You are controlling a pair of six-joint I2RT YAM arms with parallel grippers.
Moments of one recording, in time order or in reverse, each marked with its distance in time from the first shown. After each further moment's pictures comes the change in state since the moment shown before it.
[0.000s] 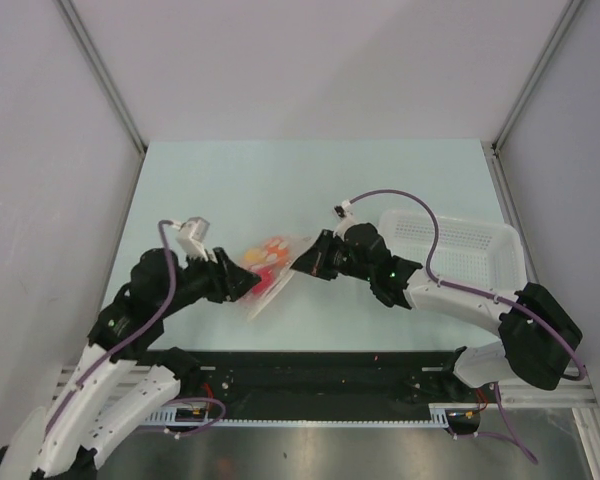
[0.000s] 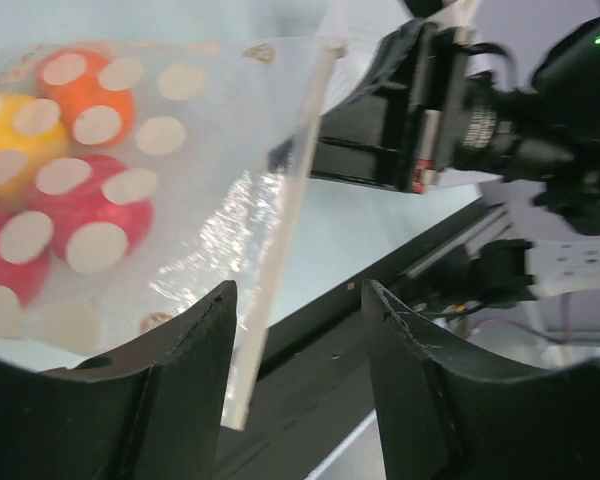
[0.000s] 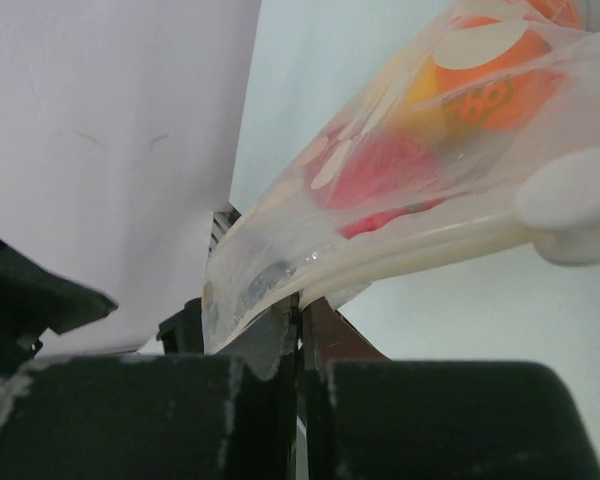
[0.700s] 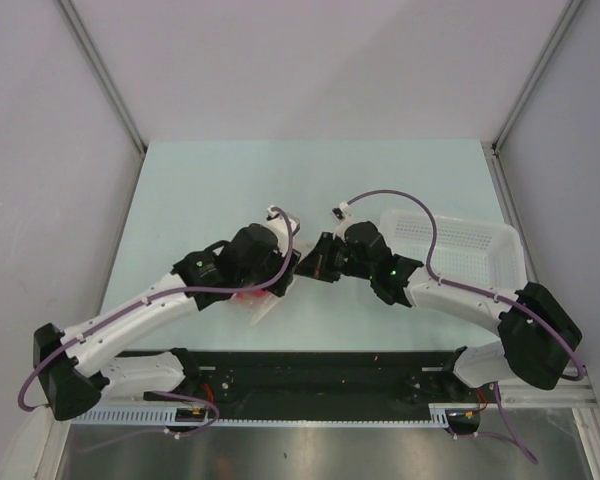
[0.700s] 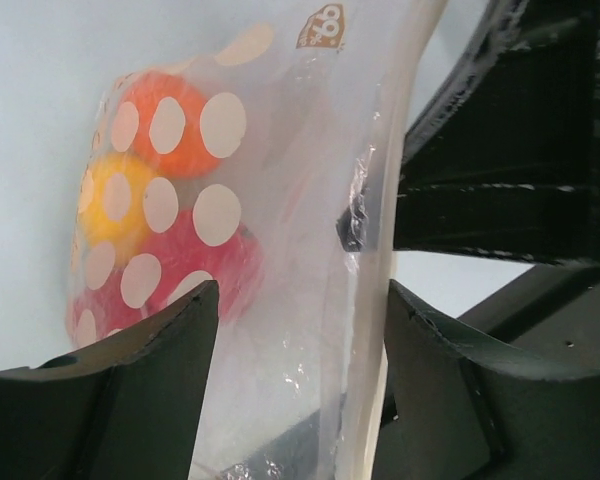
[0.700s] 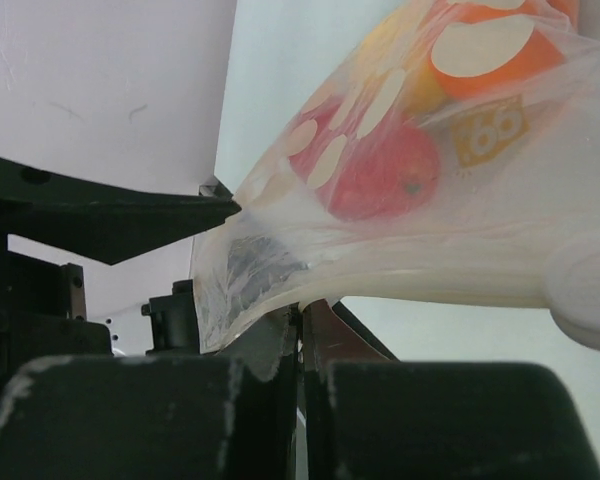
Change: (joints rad) left arm -0.365 0.602 0.196 -0.021 -0.429 0.443; right arm -0.016 0.006 0.013 -0.074 -0.077 -0.039
